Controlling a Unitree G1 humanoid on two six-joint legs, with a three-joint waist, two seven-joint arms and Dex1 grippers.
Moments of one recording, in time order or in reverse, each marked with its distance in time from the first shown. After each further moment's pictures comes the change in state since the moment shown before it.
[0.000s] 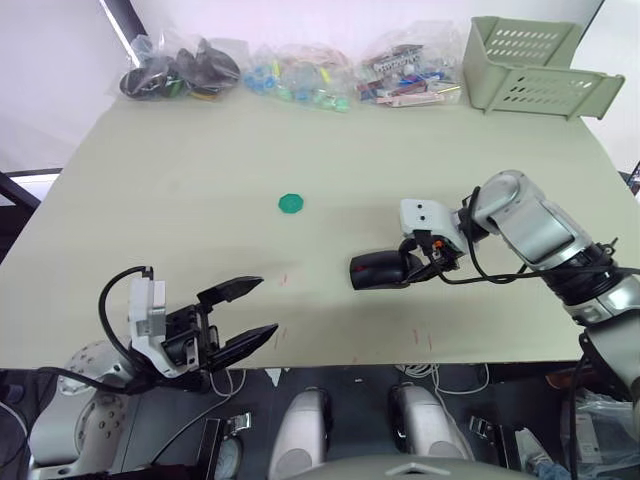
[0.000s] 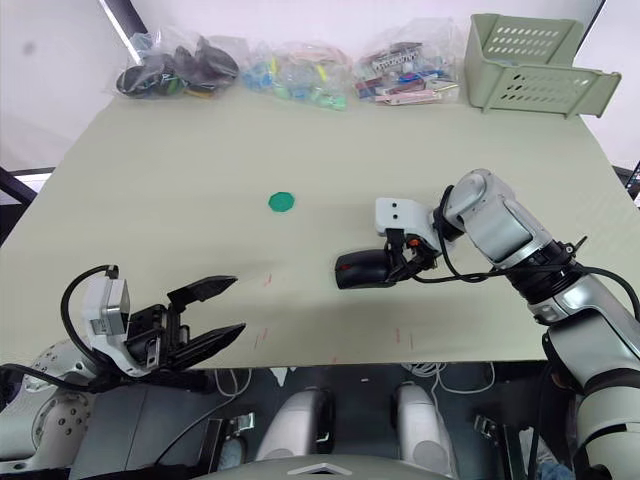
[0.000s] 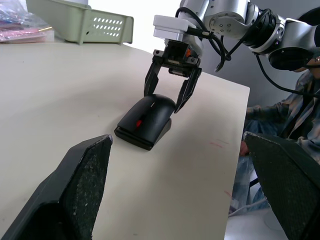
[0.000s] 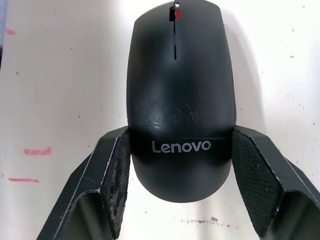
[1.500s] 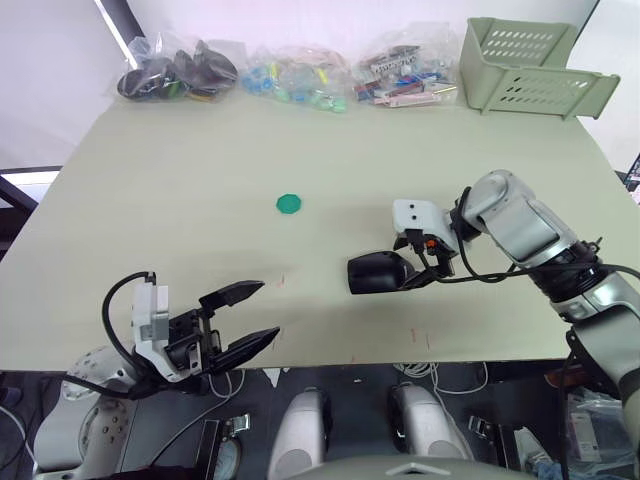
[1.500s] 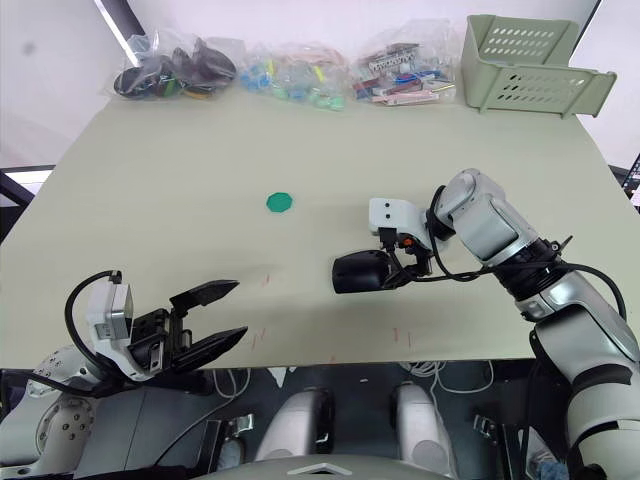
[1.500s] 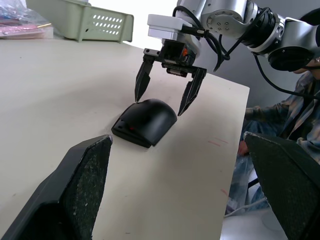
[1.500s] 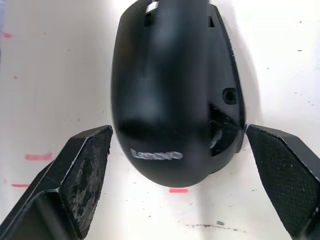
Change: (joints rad) left arm 0.021 -0.020 -0.008 -0.001 0.011 -0.008 0.009; right arm -0.019 0.057 0.002 0.041 -0.052 0.026 0.025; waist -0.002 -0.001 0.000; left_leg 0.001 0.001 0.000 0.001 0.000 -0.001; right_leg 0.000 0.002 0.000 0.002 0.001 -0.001
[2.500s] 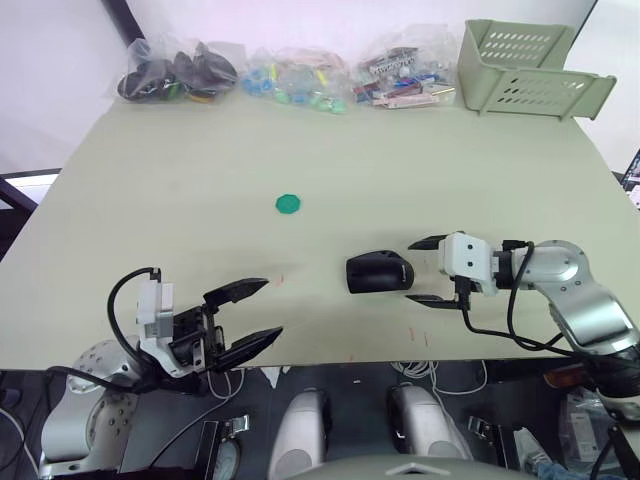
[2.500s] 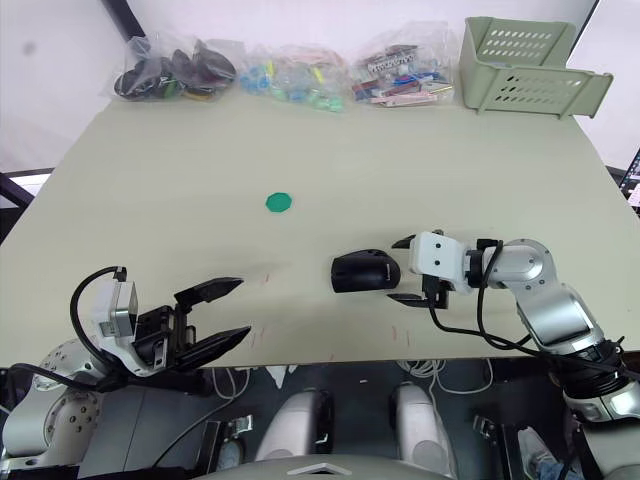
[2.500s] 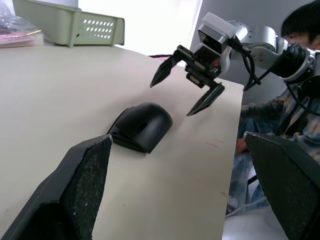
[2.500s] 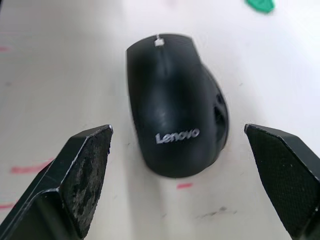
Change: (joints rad) left arm -0.046 0.008 -0.023 0.046 0.019 -0.031 -0.048; right arm 0.576 -0.076 -0.362 -0.359 0.100 -0.456 -0.353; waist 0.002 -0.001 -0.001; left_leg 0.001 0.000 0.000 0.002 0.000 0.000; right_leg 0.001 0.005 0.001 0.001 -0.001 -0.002
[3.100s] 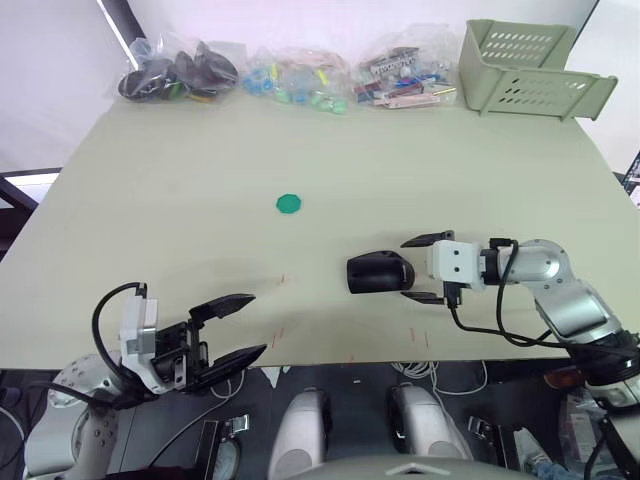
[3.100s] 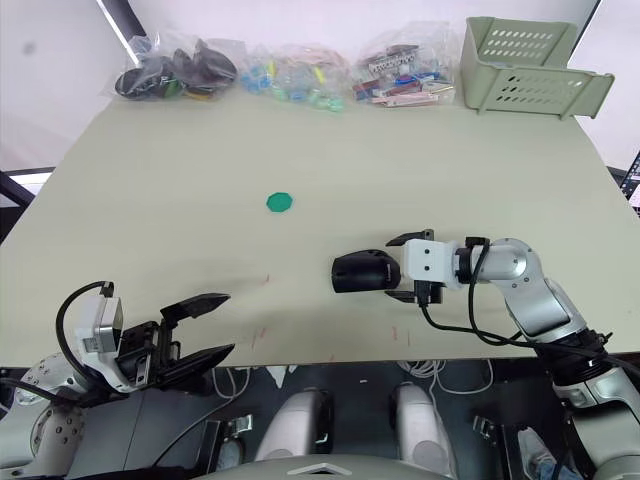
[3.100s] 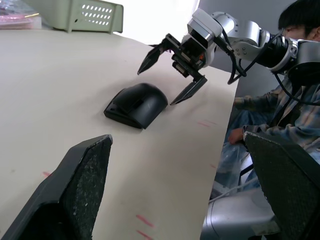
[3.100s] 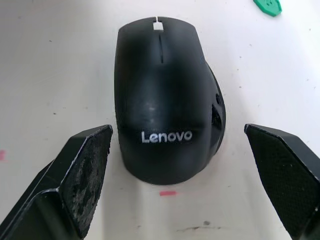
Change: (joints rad) left arm 0.071 0.017 0.044 0.056 0.000 -0.048 -0.082; right arm -0.070 0.025 0.082 0.152 -0.086 -0.184 -0.009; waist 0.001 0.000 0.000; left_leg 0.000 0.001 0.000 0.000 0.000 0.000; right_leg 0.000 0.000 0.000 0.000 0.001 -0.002
